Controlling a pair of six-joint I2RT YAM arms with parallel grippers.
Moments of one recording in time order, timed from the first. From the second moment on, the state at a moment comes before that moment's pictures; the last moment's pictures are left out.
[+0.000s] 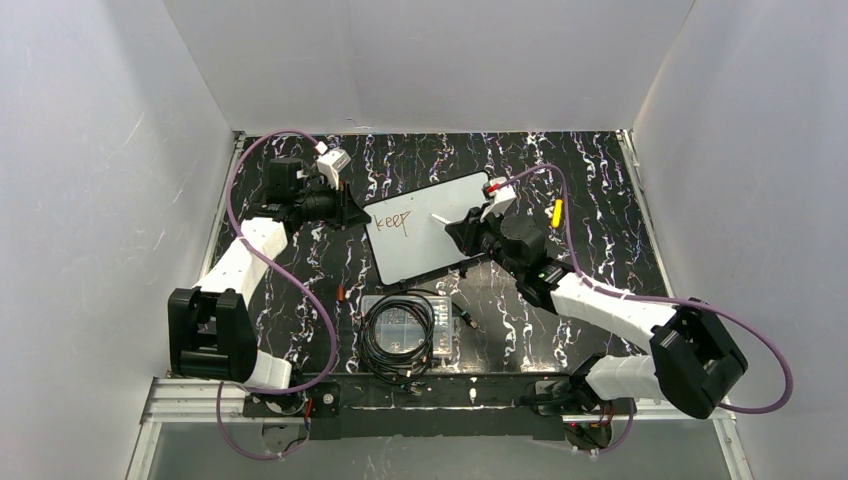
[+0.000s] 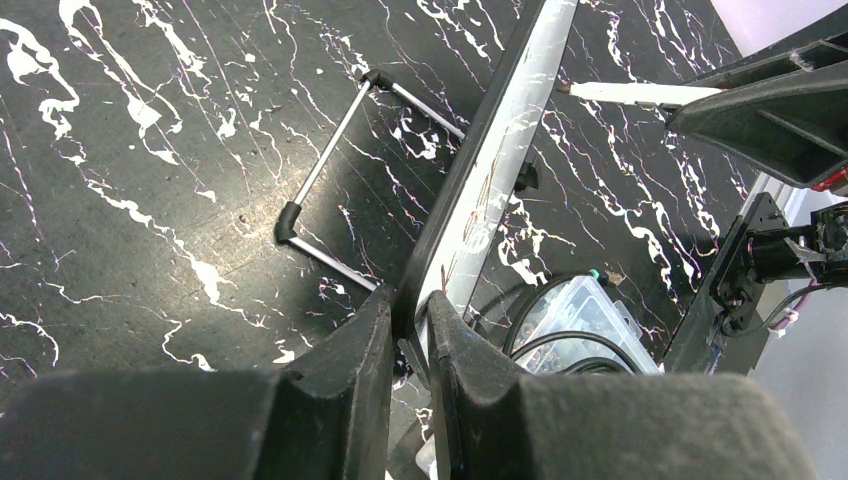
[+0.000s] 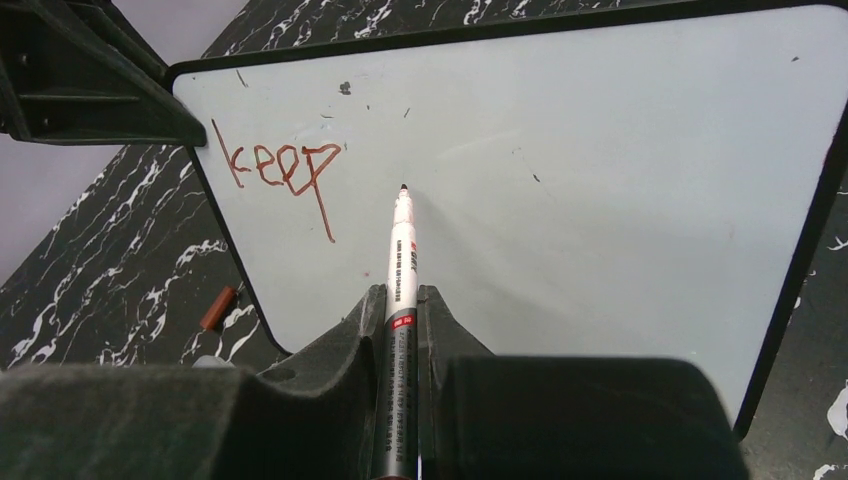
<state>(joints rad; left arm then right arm) -0.10 1.43 1.04 -0.31 0.79 0.03 0.75 1.26 0.66 0.43 0.05 0.36</state>
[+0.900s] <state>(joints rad) -0.10 1.43 1.04 -0.31 0.79 0.04 0.73 1.35 0.67 0.52 0.02 0.36</state>
